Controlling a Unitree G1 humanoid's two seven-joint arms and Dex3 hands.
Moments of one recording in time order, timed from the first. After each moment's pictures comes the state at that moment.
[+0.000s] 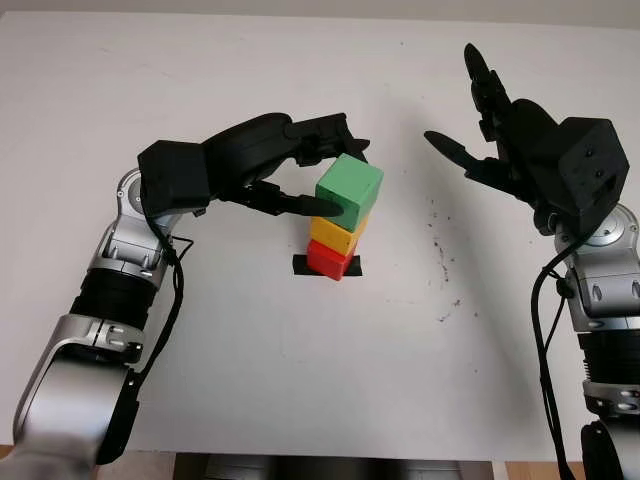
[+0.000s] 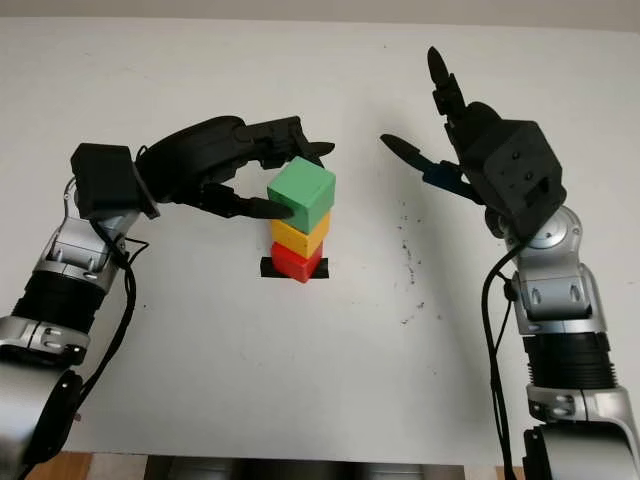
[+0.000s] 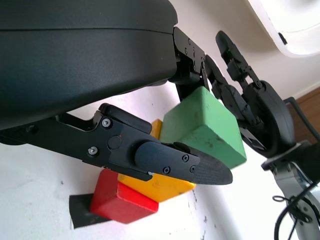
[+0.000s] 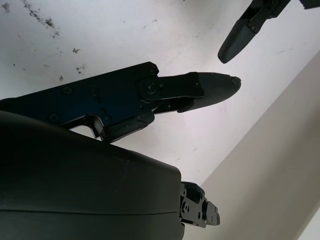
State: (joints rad) left arm -0.83 0.39 -0.11 0.50 -0.04 -0.36 -0.84; right arm -0.58 -0.52 -0.06 0.14 -0.10 0.16 0.31
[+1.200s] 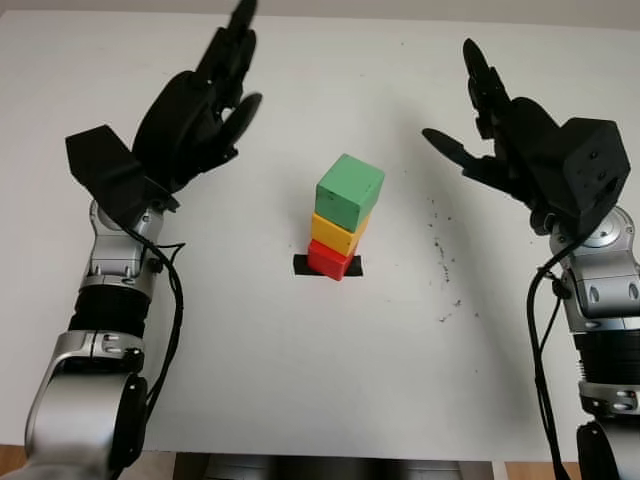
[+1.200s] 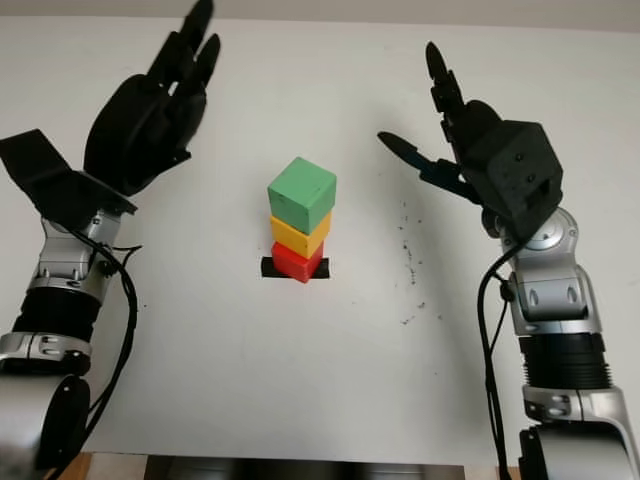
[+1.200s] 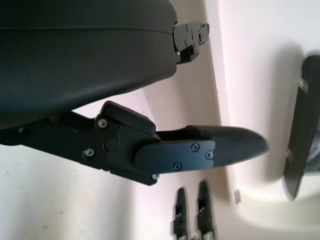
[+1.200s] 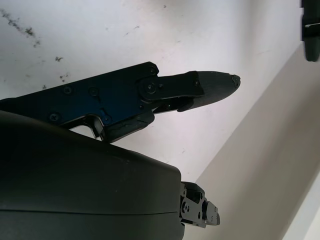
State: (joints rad) left arm -0.82 0.31 0.18 0.66 -0.29 -0.31 -0.52; right arm -0.58 -0.48 -0.07 0.13 -0.04 0.15 0.30
